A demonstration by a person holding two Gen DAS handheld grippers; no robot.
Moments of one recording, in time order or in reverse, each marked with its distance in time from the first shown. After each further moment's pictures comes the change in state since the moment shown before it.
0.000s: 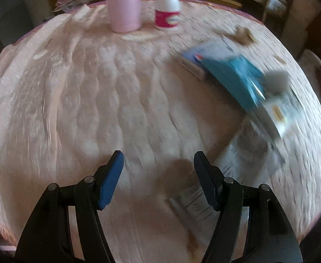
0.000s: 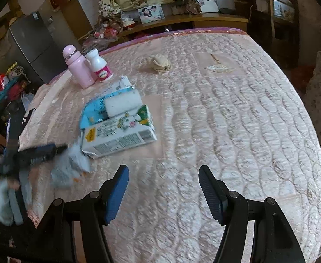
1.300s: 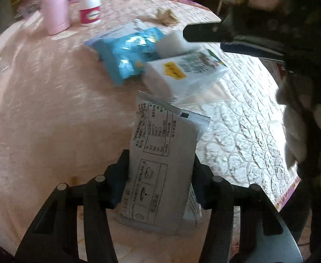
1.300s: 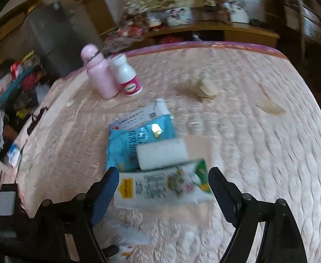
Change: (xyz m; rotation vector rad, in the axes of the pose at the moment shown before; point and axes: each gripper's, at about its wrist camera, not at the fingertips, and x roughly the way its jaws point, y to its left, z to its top) left arm -0.023 -0.085 -0.022 0.085 0.011 -0.245; right arm 0.053 0.058 0.077 -0.149 -0.002 0.091
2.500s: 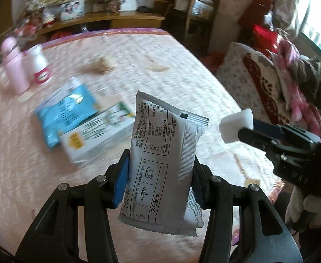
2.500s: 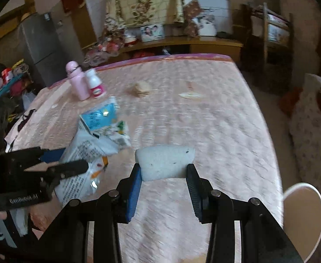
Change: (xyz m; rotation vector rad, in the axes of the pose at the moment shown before) left arm -0.023 -0.137 0.043 0.155 -0.157 -0.070; right arm -0.144 -0.091 -0.105 0.052 -0.118 -0.168
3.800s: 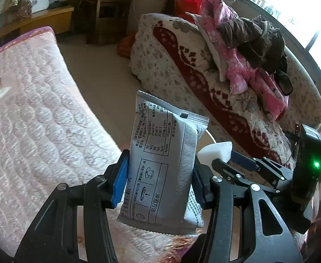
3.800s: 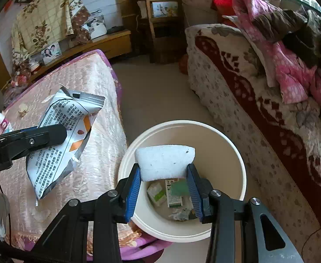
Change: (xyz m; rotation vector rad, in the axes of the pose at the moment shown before) left arm 0.111 -0.261 0.040 0.220 0.121 -0.356; right arm -0.106 -0.240 -0.128 0.398 0.020 -0.420
